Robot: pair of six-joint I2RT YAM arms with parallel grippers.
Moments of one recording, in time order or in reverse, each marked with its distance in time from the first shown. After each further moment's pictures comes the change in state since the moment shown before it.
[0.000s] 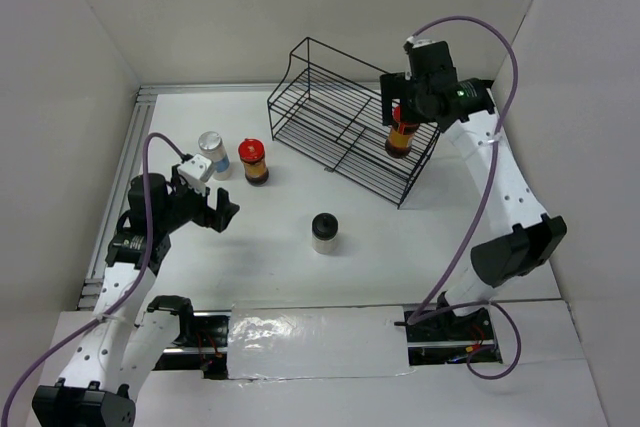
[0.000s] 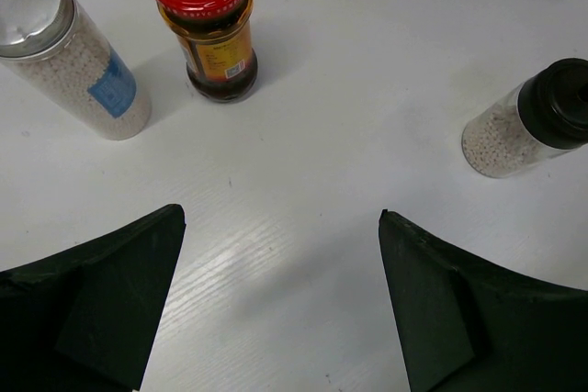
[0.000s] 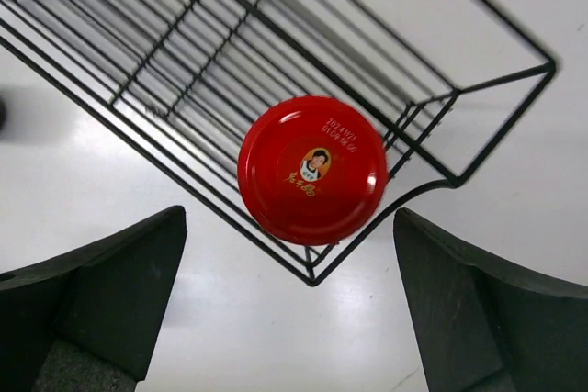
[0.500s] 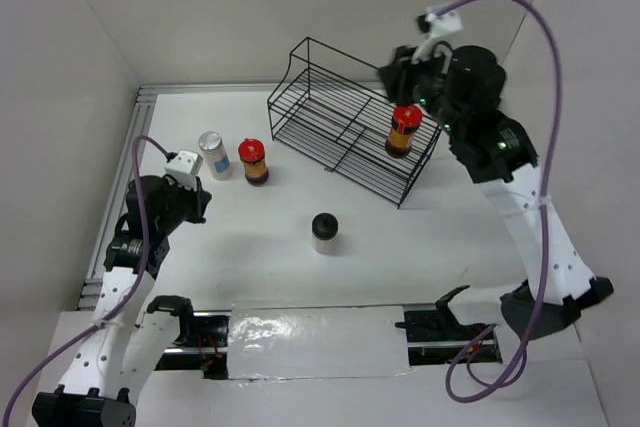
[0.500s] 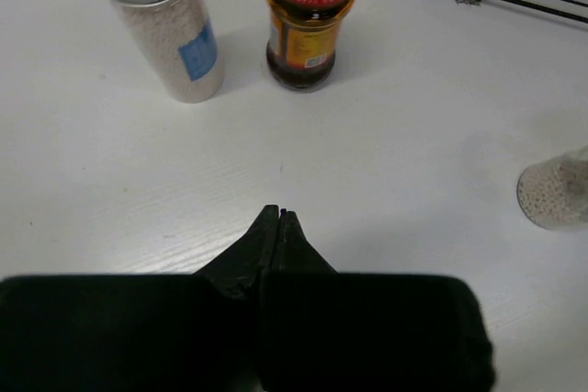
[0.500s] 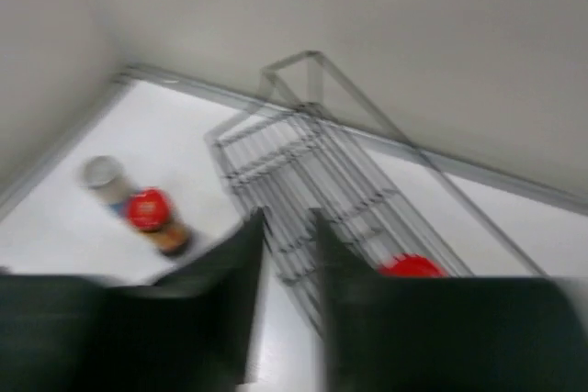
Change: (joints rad) left arm 0.000 -0.032 -0.005 -0.006 -0.204 -0.123; right arm 0.129 -0.323 -0.105 0.472 -0.113 -0.106
